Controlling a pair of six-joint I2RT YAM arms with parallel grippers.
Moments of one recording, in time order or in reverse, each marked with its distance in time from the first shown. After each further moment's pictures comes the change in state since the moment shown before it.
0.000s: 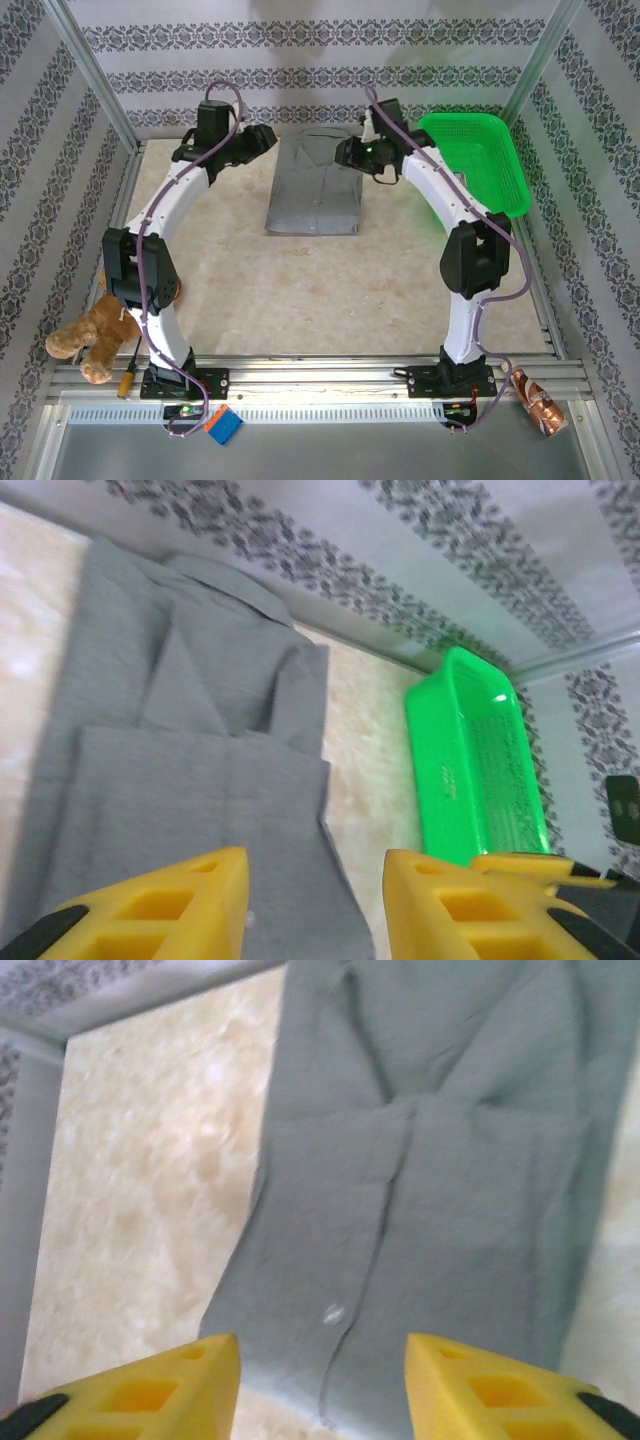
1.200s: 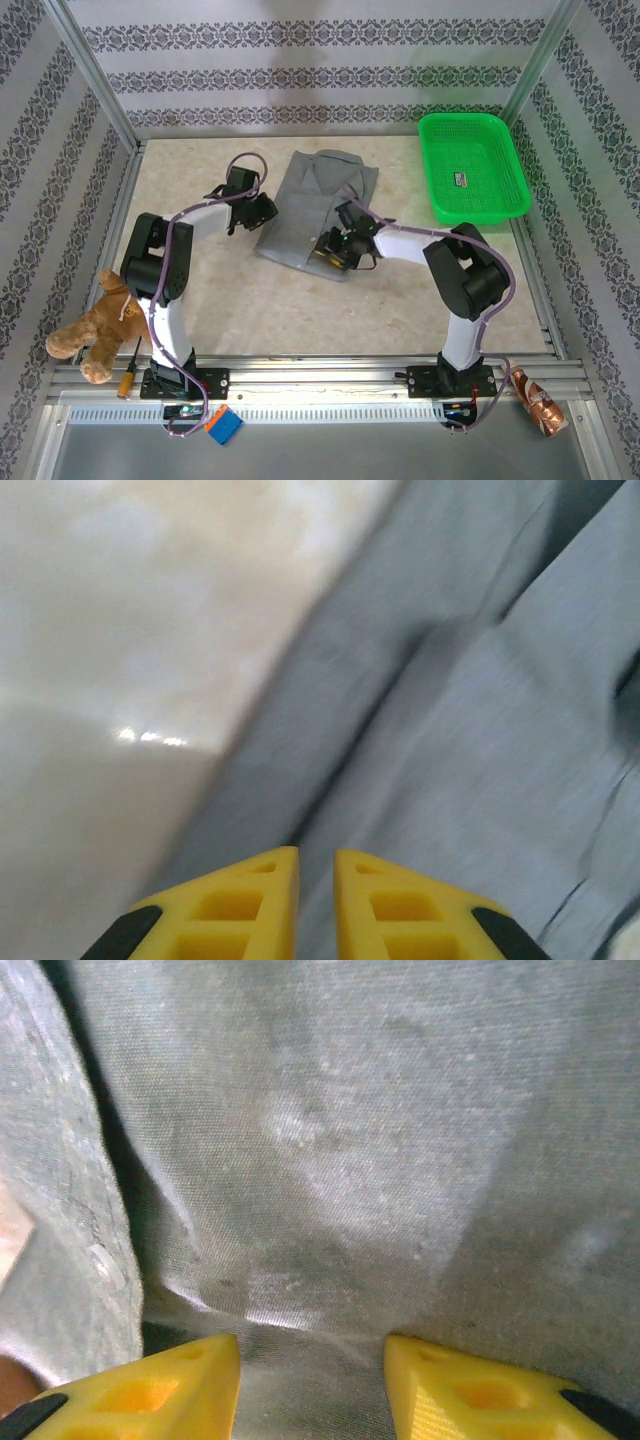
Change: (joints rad) left arm -0.045 0.118 -0.393 0.155 -0.155 -0.076; right arm 0.265 -0.122 -0.846 0.562 0.007 0.624
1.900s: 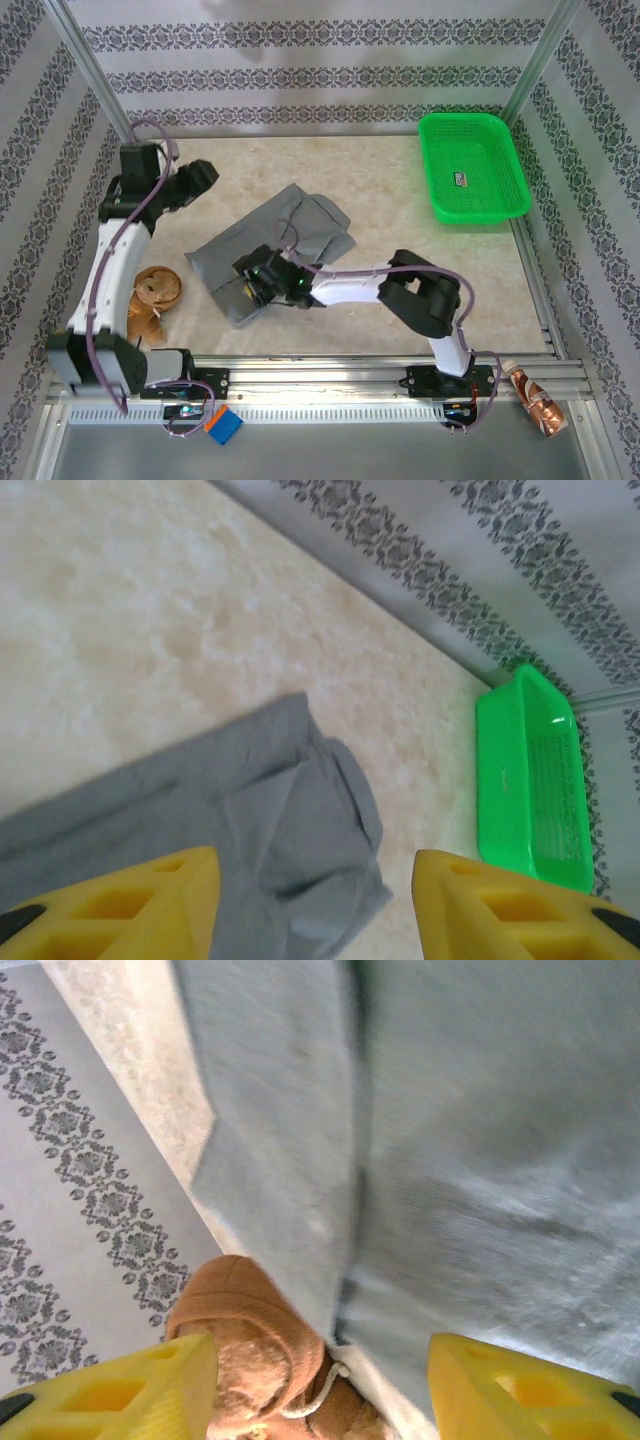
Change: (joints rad) left arm 0.306 -0.721 -0.022 -0.446 0.145 0.153; right arm 0.478 0.121 0.227 0.253 0.320 0.717
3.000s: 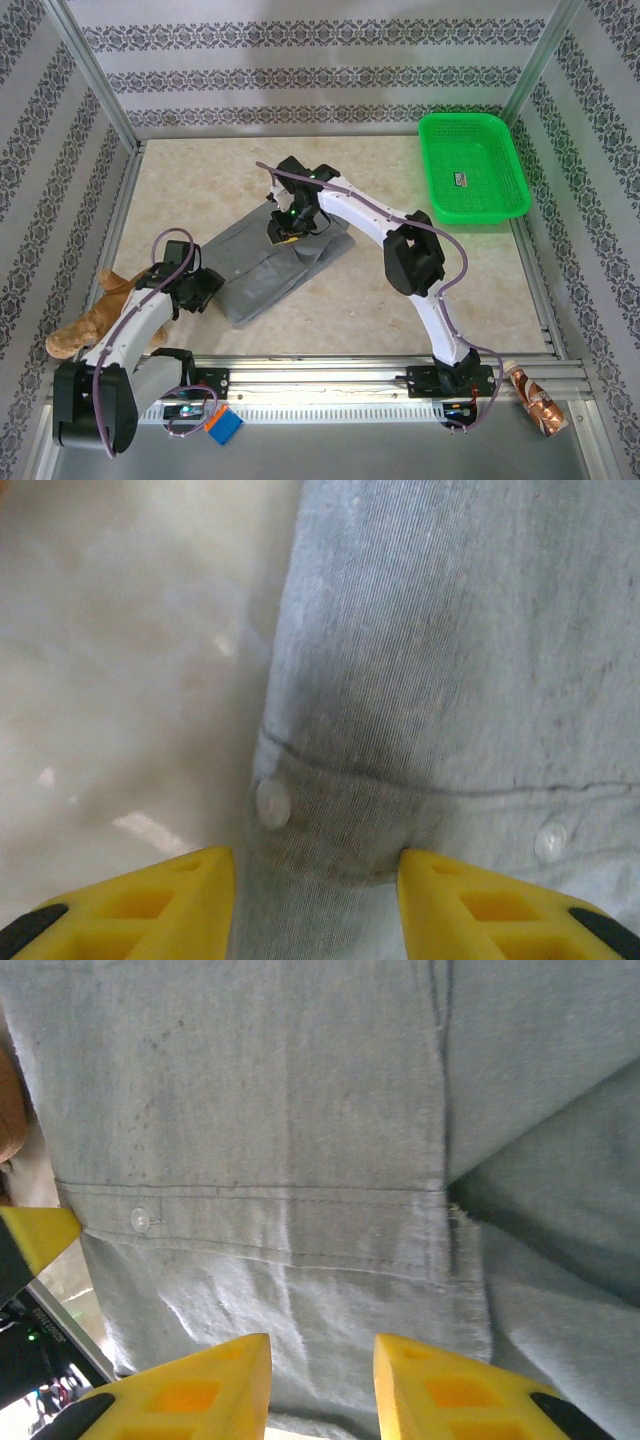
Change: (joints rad) left arm -0.111 -0.206 -0.741 0.043 -0.242 -0.385; right arm -0.383 0.302 0.811 -1.134 -0.456 -1.550
